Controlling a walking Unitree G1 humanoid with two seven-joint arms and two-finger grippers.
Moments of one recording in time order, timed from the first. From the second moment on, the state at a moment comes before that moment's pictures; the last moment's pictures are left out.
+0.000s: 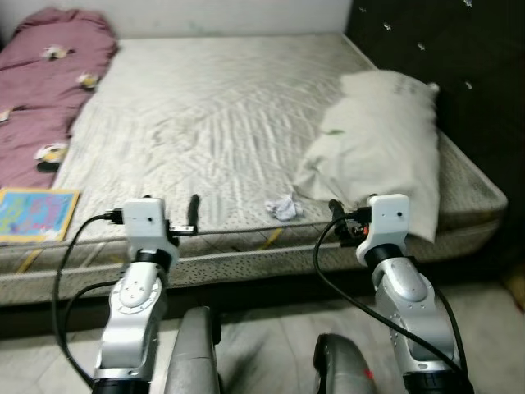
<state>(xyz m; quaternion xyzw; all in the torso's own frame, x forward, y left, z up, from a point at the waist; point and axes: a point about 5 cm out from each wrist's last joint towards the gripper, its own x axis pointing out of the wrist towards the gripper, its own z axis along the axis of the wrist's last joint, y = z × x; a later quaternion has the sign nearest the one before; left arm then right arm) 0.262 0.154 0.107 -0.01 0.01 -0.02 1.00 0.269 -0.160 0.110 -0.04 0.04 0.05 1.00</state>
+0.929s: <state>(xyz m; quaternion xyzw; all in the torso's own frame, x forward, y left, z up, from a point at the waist) 0.266 0.140 0.110 -0.03 0.01 -0.05 1.00 0.267 -0.169 0.104 -0.06 0.05 0.04 1.00</state>
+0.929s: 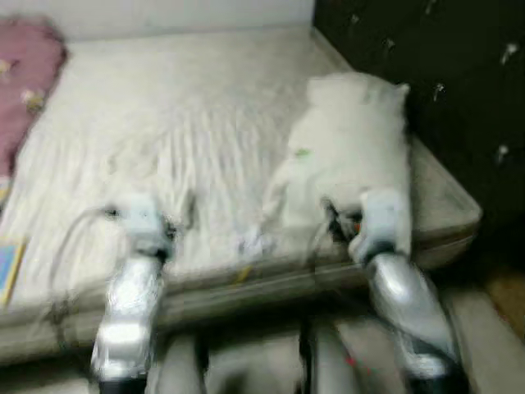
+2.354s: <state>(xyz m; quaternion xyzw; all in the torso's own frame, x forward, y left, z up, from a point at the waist) 0.260 0.152 0.100 -0.03 0.04 -0.01 1.00 0.272 -0.156 0.097 -0.04 0.06 0.08 0.99</state>
